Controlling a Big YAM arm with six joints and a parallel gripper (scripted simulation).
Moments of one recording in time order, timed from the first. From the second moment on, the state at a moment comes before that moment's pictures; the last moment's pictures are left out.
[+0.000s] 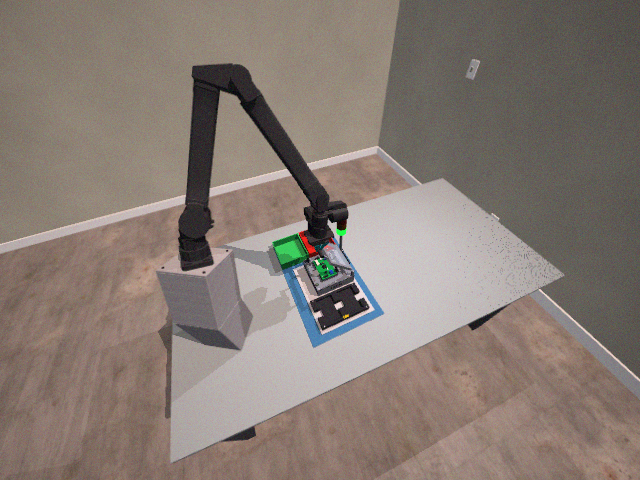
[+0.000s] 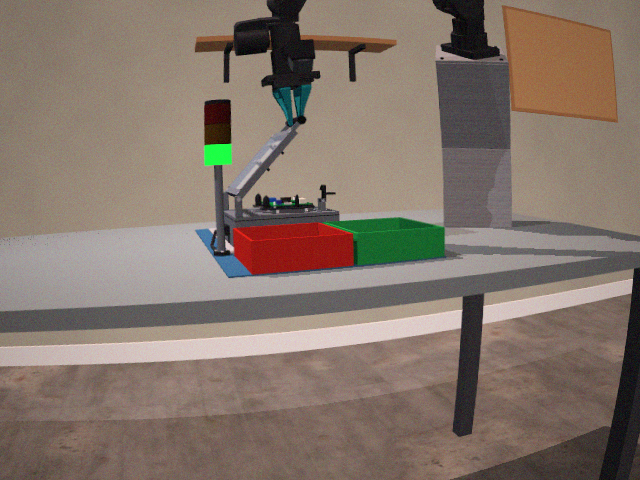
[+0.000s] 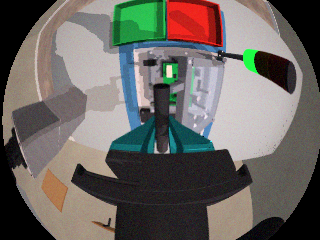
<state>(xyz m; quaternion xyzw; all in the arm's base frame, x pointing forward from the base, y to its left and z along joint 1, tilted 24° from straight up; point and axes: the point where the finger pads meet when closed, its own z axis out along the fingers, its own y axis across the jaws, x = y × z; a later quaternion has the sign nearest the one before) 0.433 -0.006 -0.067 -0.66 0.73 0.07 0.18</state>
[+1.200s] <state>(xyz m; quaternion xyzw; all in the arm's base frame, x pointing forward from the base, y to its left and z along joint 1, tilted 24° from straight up) 0.435 -0.007 -0.065 -0.66 0.73 0.07 0.18</state>
